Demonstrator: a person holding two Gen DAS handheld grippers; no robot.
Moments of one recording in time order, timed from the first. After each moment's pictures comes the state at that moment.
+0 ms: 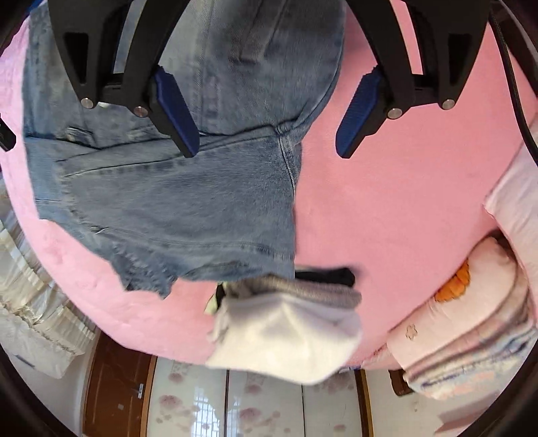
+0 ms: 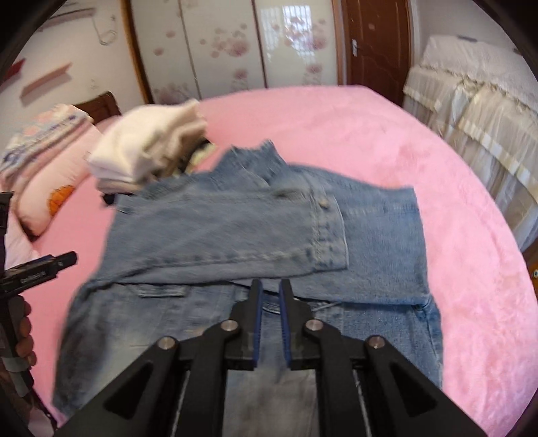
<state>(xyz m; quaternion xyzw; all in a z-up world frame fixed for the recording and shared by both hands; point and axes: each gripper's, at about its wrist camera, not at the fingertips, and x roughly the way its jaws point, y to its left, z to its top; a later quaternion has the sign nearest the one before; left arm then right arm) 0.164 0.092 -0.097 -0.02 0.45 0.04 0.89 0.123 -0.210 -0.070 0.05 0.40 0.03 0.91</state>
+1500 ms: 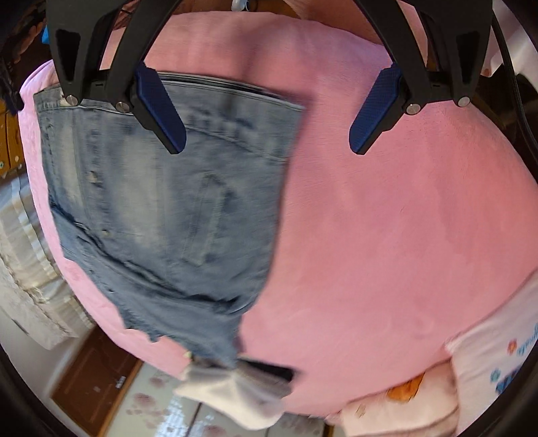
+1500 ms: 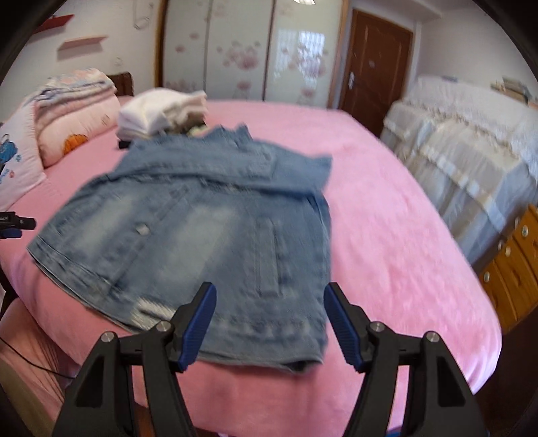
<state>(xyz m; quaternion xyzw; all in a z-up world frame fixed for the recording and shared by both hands) -0.050 0.183 -0.185 -0.15 0.51 0.02 0.85 -0.106 -0.302 -0.116 -0.04 0.40 -0.01 0.91</state>
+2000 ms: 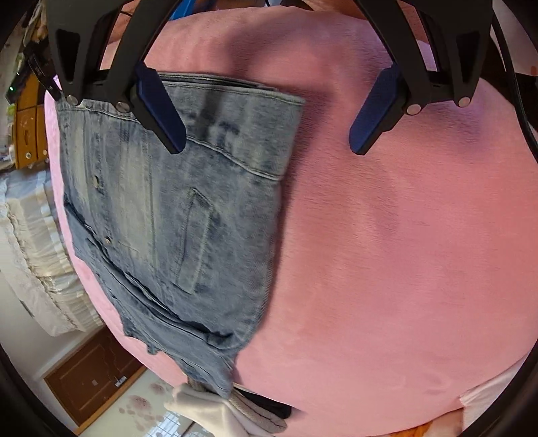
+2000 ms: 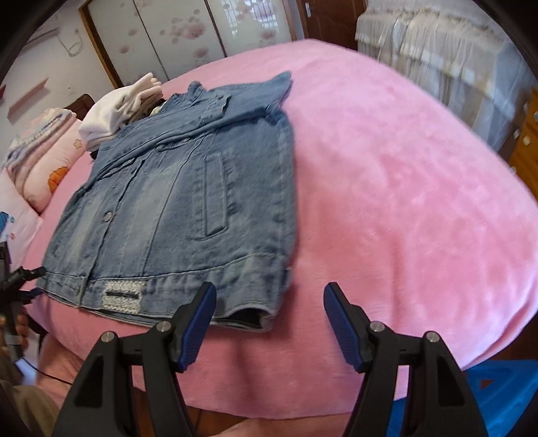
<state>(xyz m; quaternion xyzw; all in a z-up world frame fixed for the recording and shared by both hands) -0.041 0.189 -0.231 -0.22 0.54 -0.04 0.81 -0.096 -0.362 -0.172 0.13 0.49 0.01 0.86</state>
